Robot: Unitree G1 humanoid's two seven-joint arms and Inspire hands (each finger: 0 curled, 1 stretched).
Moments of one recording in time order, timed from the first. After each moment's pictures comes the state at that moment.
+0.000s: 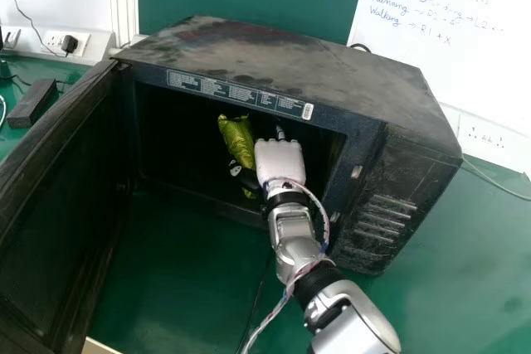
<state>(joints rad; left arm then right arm) -0.27 0.38 0.51 0.67 -0.53 -0.35 -0.67 -1.20 -0.12 0.63 1.25 -0.91 0.28 -0.42</state>
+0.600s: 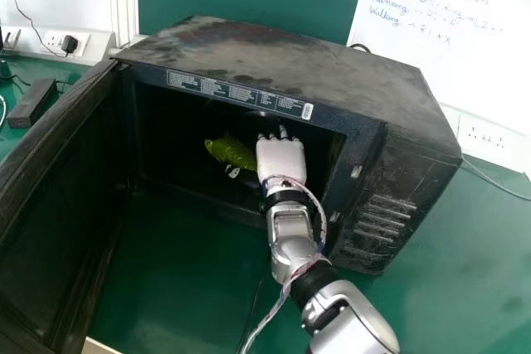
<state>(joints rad) -0.27 0.38 0.51 0.67 -0.53 -0.35 -0.66 -1.20 -0.11 0.64 1.18 -0.90 0.37 -0.40</state>
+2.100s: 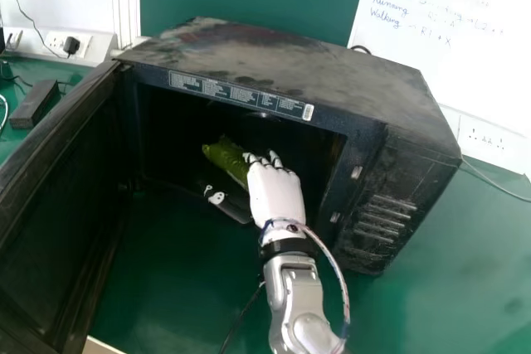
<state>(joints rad) -0.28 0.39 0.51 0.70 -0.53 -0.36 -0.67 -0.57 -0.23 0.55 -0.04 -1.07 0.59 0.03</state>
